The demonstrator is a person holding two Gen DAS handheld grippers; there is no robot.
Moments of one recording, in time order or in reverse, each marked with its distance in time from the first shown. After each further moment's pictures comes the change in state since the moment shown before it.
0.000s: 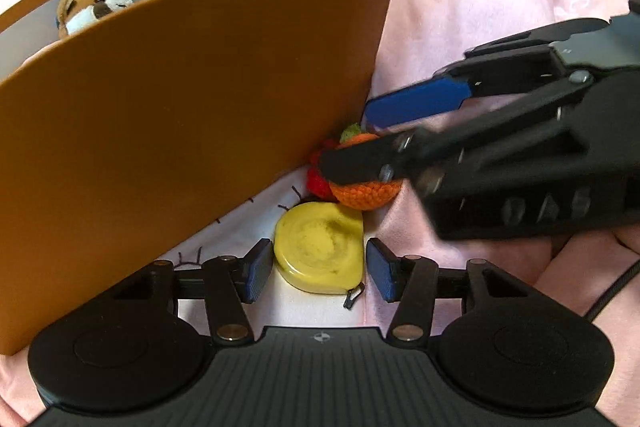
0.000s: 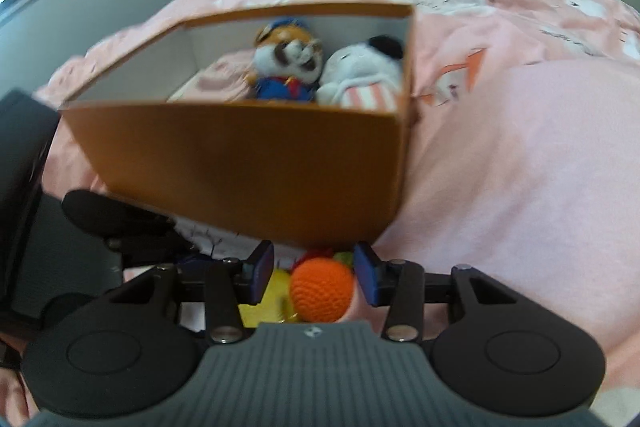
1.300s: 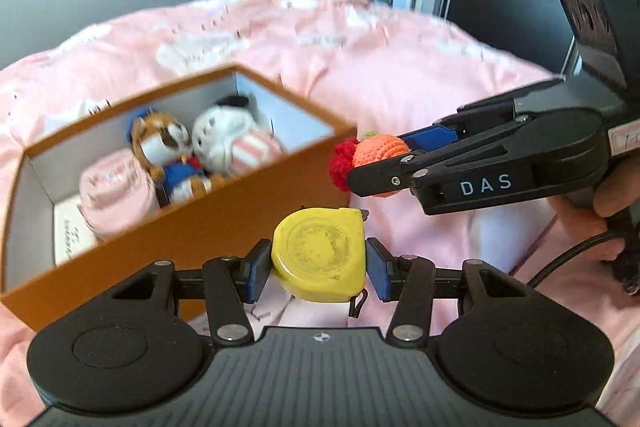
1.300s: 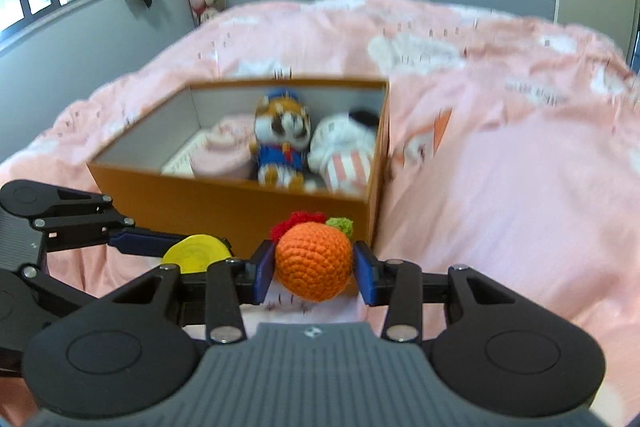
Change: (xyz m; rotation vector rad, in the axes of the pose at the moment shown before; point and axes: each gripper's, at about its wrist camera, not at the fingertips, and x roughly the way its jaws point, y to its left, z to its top) left arm -0.103 -0.002 0.008 0.003 -0.272 0.048; right arm -0.075 0.001 0.017 0.024 -0.164 -0.043
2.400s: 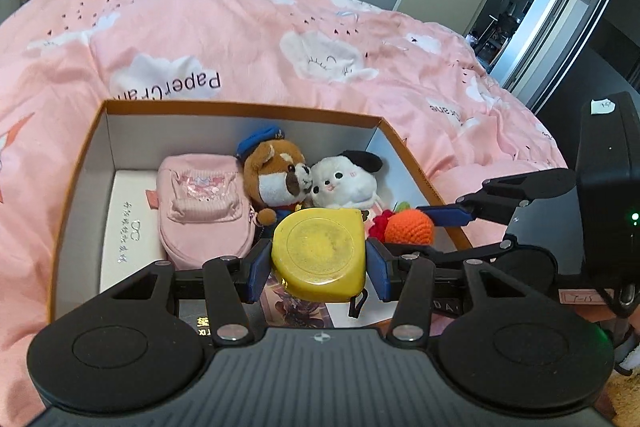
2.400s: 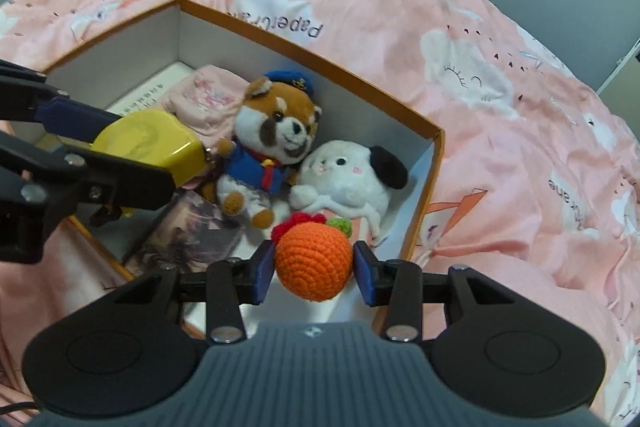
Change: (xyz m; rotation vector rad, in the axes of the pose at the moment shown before) left arm 0.031 0.105 0.054 -0.449 0.004 0.087; right arm 0.121 0.032 0.086 -0.412 0.290 -0.128
